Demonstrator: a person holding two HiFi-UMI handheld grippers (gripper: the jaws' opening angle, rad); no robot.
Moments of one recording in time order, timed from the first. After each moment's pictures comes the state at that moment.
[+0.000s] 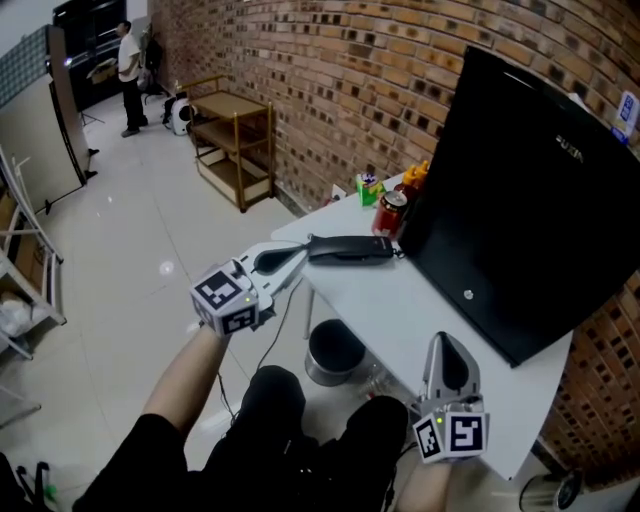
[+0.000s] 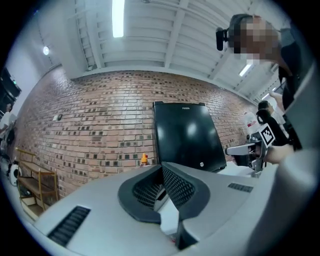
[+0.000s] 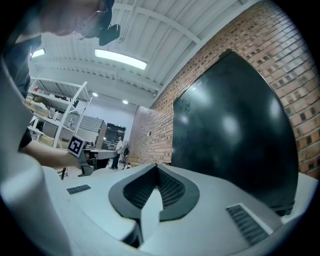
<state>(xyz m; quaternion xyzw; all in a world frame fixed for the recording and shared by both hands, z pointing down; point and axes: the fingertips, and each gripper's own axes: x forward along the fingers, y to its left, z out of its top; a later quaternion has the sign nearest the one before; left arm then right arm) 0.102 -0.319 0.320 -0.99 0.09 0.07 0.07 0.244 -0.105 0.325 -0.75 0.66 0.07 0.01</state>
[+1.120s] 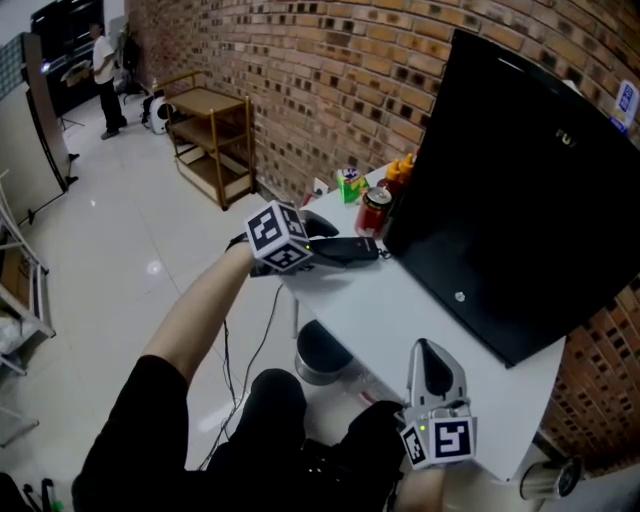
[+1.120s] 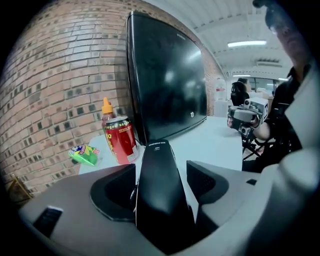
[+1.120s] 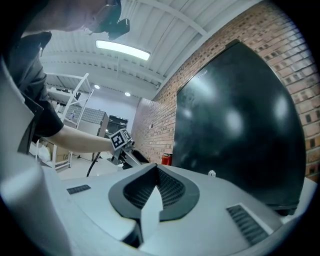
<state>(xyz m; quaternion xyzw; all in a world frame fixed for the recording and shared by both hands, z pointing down) 0.241 -0.358 0.399 -0.95 -0.13 -0.27 0.11 0.245 -0.123 0.345 -0.74 0.66 0.05 -0.04</state>
